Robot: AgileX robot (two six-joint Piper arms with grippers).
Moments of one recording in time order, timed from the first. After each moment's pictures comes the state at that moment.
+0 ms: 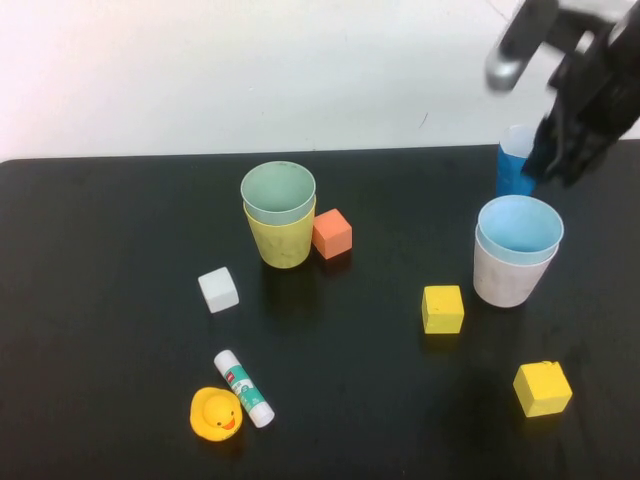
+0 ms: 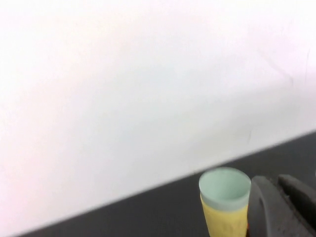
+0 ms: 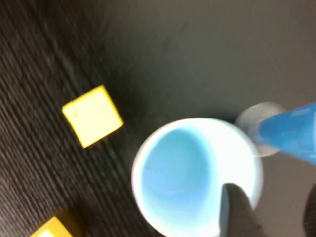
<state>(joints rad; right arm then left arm) 0.28 1.82 -1.80 0.15 1.22 -0.81 -0.37 0.48 -0.63 0.09 0.24 -0.04</state>
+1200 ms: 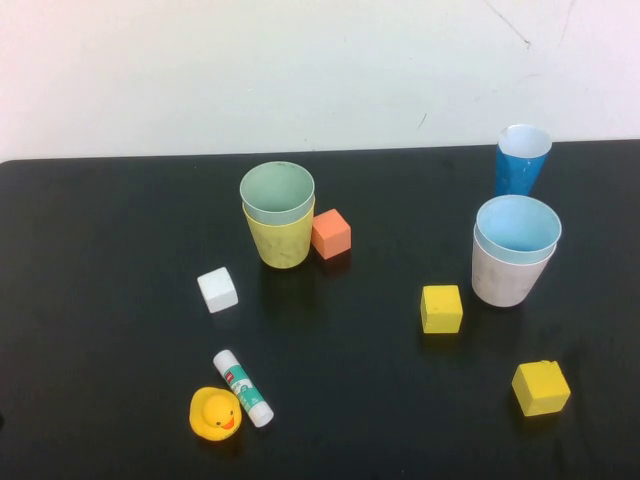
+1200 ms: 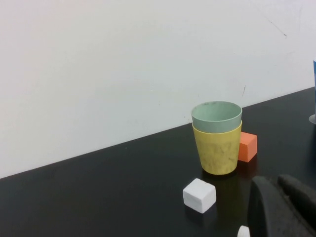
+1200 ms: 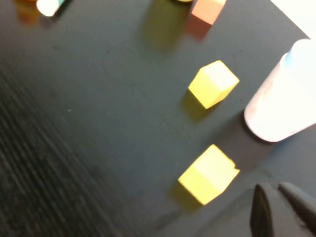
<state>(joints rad) 0.28 0.63 -0.44 0.55 0.57 -1.08 -0.37 0.04 -0.23 0.09 0.27 -0.04</state>
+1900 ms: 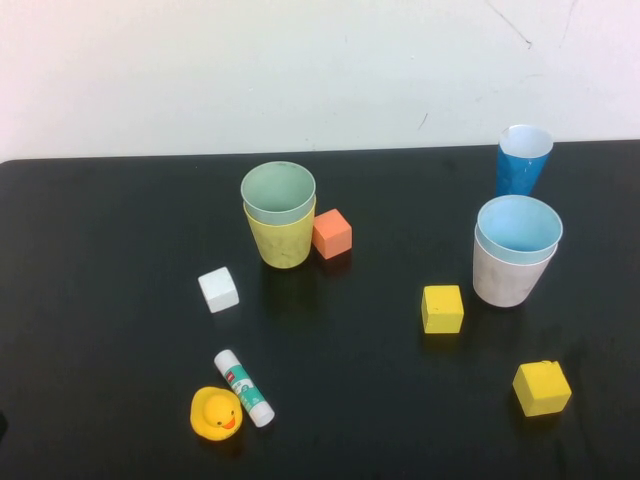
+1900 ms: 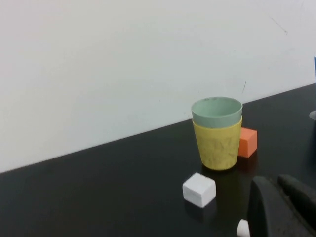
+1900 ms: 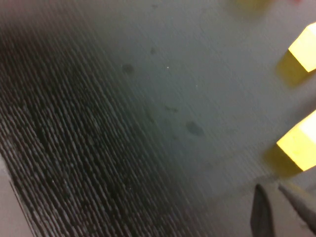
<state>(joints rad) 0.28 0.56 -0.39 0.59 0.80 -1.08 -0.37 0.04 -0.22 0.09 0.28 -0.04</state>
